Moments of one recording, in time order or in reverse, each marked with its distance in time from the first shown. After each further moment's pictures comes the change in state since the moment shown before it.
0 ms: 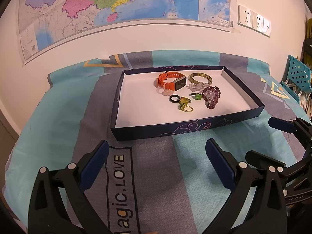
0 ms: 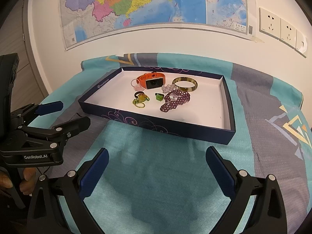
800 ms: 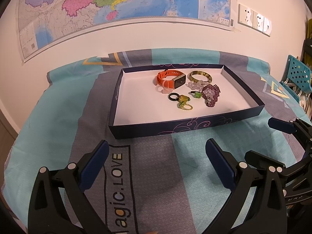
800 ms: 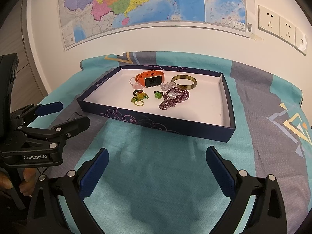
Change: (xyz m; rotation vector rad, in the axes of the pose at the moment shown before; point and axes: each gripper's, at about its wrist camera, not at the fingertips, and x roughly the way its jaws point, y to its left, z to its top) left arm 0.003 -0.002 -0.002 -0.003 0.007 -0.003; right arm 0.002 -0.002 -0.003 0.009 0.007 -0.001
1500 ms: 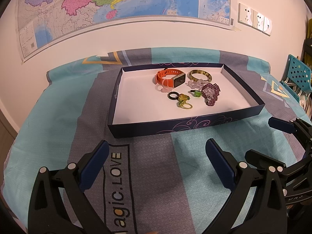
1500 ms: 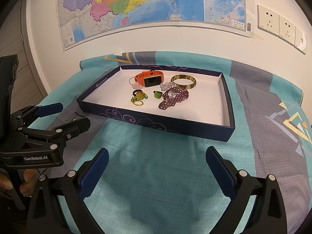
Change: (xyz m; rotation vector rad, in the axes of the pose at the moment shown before) left arm 0.002 0.000 0.000 -0.001 0.005 0.000; right arm 0.000 -0.001 -0.001 0.005 -0.001 -0.001
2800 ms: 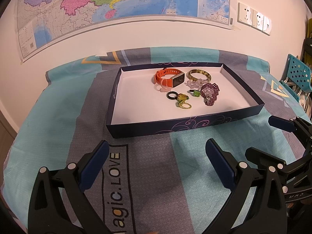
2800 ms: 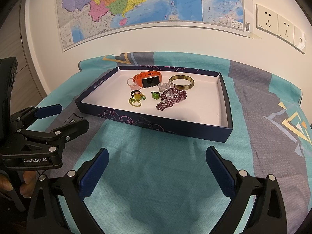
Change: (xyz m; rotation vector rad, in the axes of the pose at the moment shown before) left arm 0.000 -0.003 0.000 0.002 0.004 0.000; right arm 0.000 -0.001 0.000 0.003 0.001 -0.001
